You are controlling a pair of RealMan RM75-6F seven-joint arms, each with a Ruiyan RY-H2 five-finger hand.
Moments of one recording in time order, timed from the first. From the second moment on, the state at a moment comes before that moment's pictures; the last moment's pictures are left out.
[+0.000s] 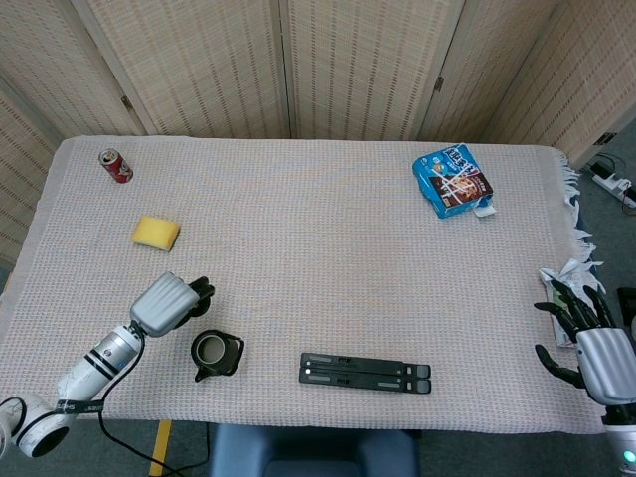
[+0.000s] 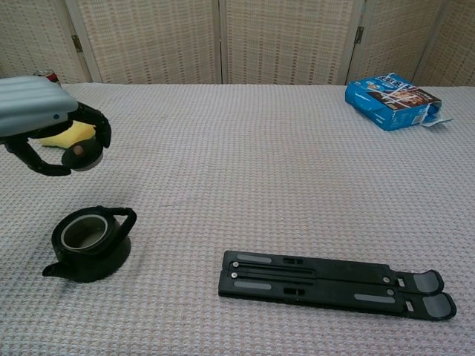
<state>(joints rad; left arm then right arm) -0.69 -1.25 0.06 -1.46 1.60 1.10 0.22 0.05 -1.07 0.03 -1.59 -1.61 1.54 0.15</state>
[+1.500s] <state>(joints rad) -0.64 -1.22 0.10 -1.65 1.65 0.99 0.35 0.05 -1.07 0.02 -1.58 -1.60 1.54 0.15</state>
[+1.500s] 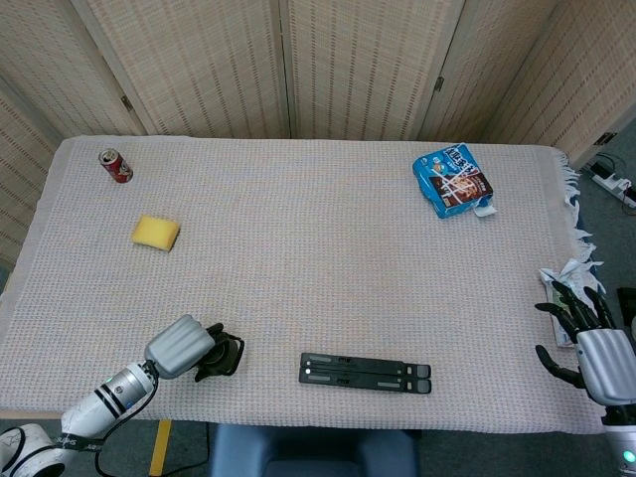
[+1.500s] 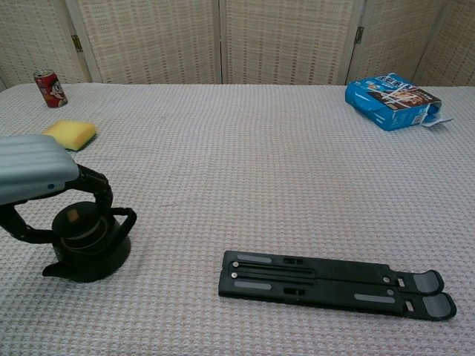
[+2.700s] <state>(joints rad) -0.59 -1.13 0.05 -1.80 1.52 1.00 0.51 0.05 -1.08 0.03 -1.58 -1.60 1.54 0.15</state>
